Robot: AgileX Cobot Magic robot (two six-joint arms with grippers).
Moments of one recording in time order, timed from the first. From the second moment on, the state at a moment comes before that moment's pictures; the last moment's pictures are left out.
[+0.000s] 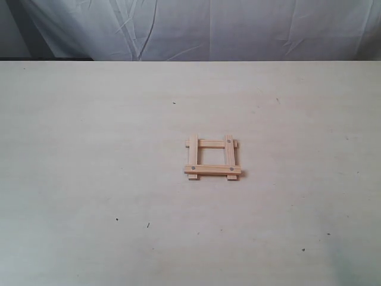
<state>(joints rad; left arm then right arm) -0.17 0.28 -0.40 -0.11 0.15 0.03 0.16 0.01 -0.01 0.08 0.36 -0.08</state>
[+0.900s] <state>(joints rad) -0.07 0.17 -0.28 -0.05 0.26 0.03 0.09 0.01 0.00 0.11 0.35 -0.07</state>
